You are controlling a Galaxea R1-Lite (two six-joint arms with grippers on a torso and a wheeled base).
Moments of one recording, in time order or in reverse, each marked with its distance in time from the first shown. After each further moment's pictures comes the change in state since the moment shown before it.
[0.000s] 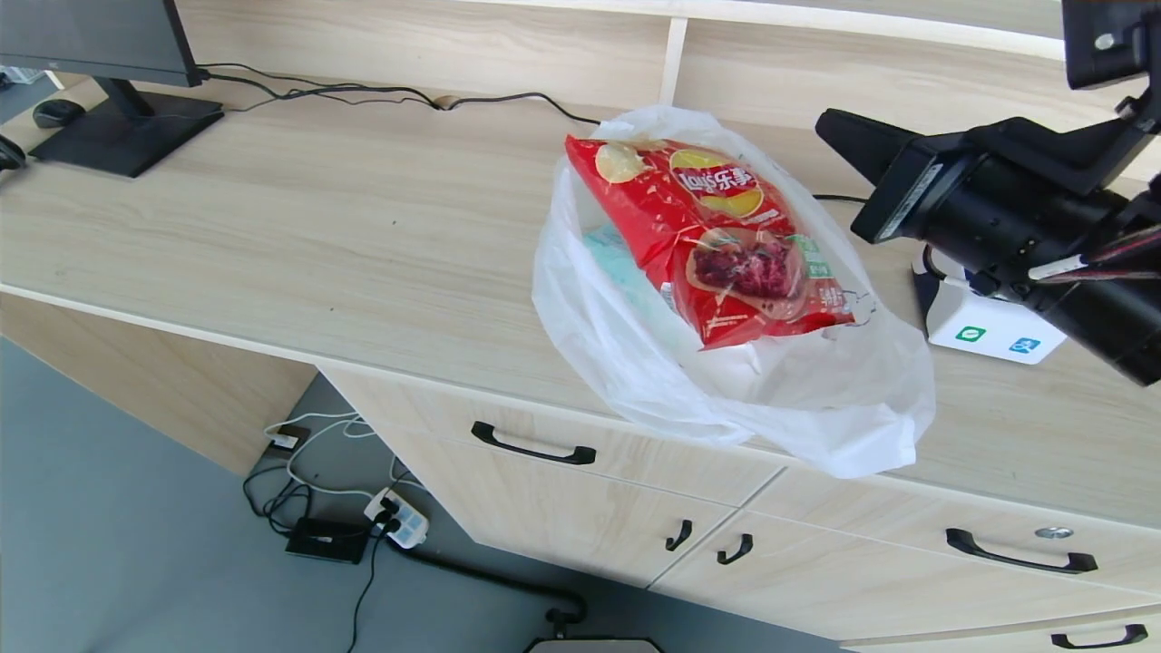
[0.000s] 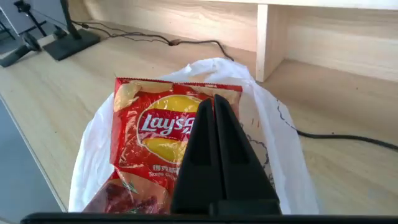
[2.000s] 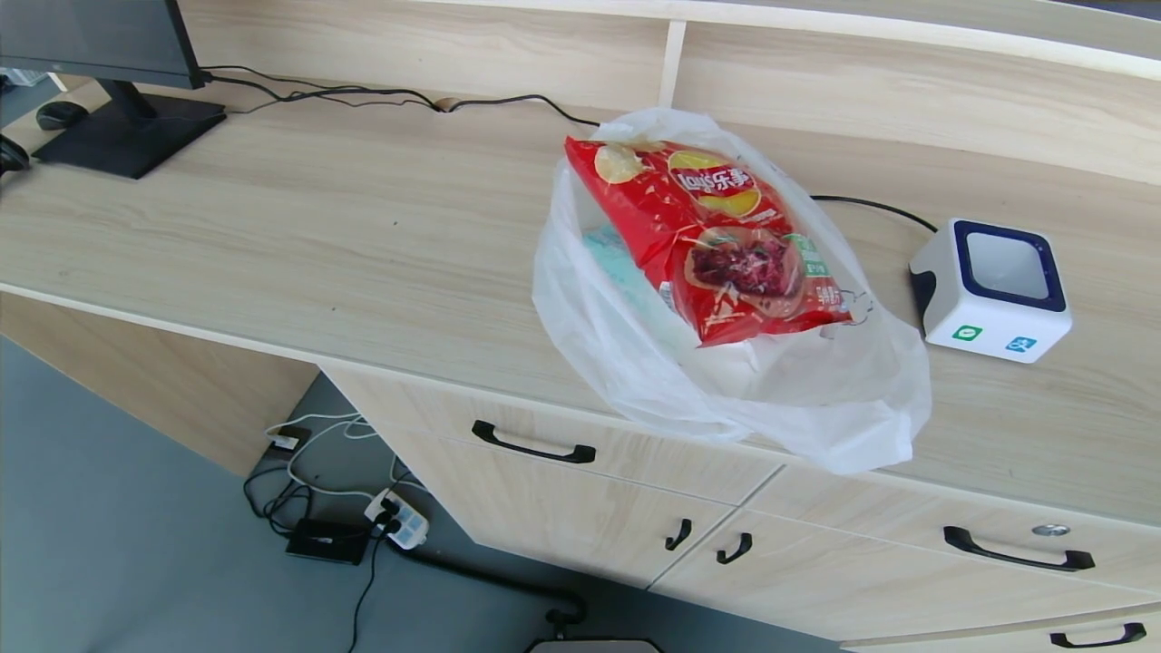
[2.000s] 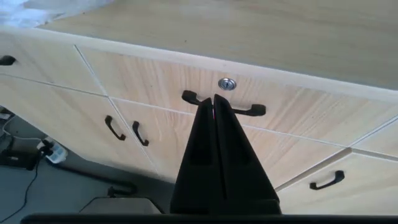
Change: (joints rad) left arm -0.001 0.000 0.000 0.000 0.000 0.004; right arm -0.516 -1.495 0.896 0.844 -0.015 0.020
